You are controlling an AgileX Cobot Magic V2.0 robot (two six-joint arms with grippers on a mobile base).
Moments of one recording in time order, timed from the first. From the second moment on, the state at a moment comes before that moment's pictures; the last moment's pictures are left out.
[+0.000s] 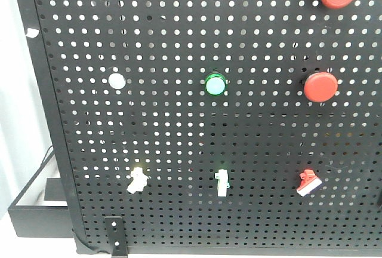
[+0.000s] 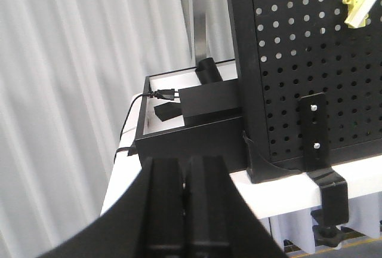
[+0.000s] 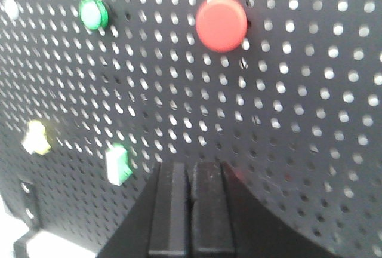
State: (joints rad) left arm -0.13 0.05 0.03 -0.02 -0.05 0.19; right arm 0.20 0.56 -0.59 0.76 0.25 -0.78
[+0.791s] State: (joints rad) left arm -0.13 0.05 0.03 -0.02 -0.05 0.19; right arm -0.05 -0.01 0.03 -0.02 0.07 0.09
